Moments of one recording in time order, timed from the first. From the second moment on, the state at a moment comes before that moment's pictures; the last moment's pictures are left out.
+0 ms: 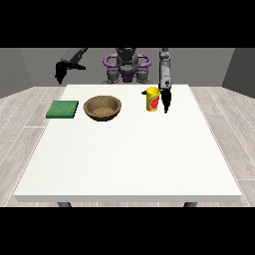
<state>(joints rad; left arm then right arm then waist) -0.43 0.08 0.25 -0.76 0.03 0.05 -0.80 -0.15 -0.23 -0.24 -1.47 -0.19 0.30 -0.25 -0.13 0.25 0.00</state>
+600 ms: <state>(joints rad) -0.48 0.10 0.24 -0.64 -0.06 0.26 -0.96 -0.19 -0.27 -0.27 -1.45 -0.21 0.34 -0.27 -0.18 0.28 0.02</state>
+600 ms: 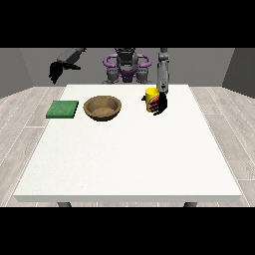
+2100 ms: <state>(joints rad) -0.79 0.28 -0.16 -0.67 -0.73 0.49 -0.02 -0.18 -0.35 -0.34 -1.12 -0.22 0.41 -0.28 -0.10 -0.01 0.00</state>
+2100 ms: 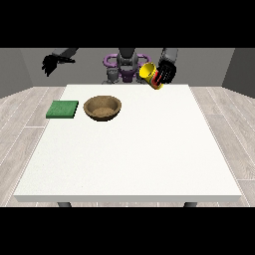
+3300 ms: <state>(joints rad) -1.02 0.07 -0.79 -0.51 -1.56 0.16 0.38 -0.22 -0.39 -0.35 -1.01 -0.22 0.47 -0.28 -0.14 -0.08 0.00</state>
